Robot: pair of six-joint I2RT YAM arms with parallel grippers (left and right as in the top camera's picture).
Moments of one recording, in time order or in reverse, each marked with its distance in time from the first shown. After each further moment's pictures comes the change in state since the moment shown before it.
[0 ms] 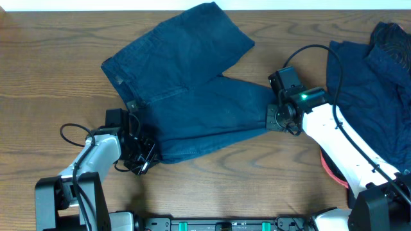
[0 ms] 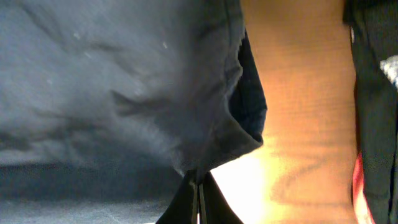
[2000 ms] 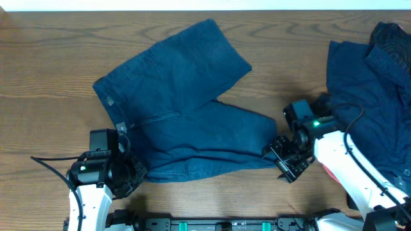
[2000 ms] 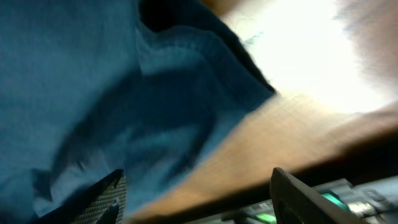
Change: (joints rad) left arm 0.002 -0.583 -0.005 -0.428 -0.201 0.246; right arm -0.061 -0.164 -0.344 -0.008 -0.453 0.745
